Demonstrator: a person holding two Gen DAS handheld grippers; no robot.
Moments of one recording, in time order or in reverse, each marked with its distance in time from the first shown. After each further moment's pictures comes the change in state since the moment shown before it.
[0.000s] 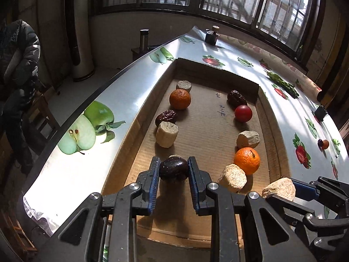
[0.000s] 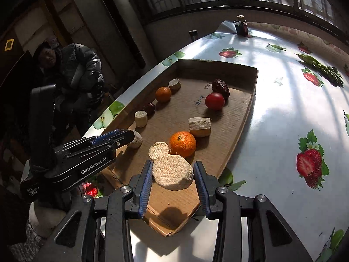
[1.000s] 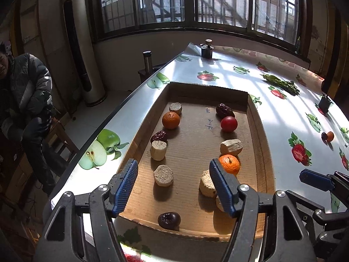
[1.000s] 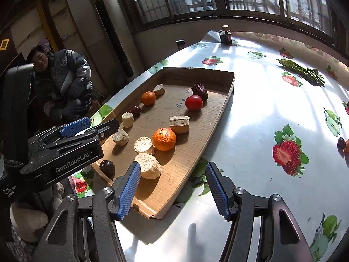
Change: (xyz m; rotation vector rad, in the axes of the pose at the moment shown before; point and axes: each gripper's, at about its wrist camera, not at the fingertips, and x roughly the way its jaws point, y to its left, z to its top) left arm -0.040 -0.050 0.003 0.124 -0.110 0.132; right arm -0.044 -0.029 -0.018 0.077 -0.103 -0.095
